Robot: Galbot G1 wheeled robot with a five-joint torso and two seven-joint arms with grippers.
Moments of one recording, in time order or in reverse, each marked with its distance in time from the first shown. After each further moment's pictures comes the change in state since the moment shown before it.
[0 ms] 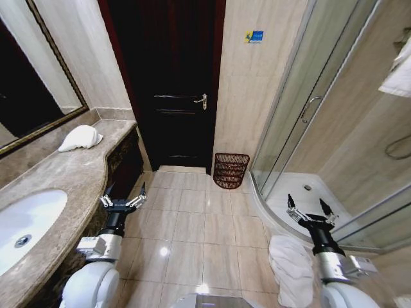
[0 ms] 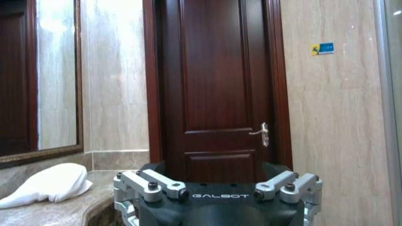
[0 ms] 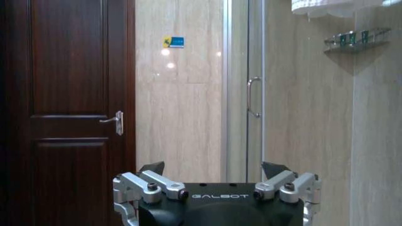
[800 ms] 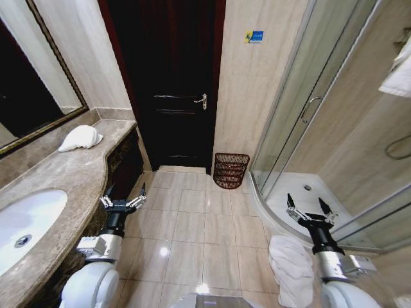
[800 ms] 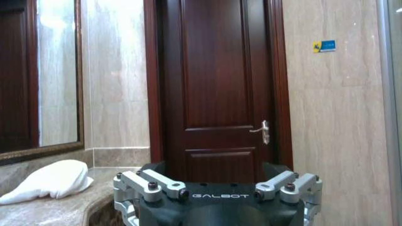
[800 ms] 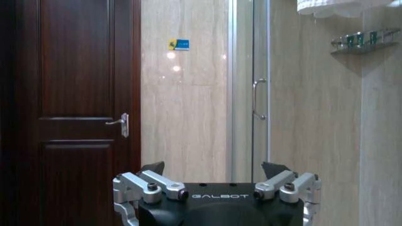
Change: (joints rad) left arm 0.003 -0.004 -0.002 -0.004 -0.005 0.015 0.001; right arm 0.016 -0.005 0.010 -0.022 0.009 0.016 -0.036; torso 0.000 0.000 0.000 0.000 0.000
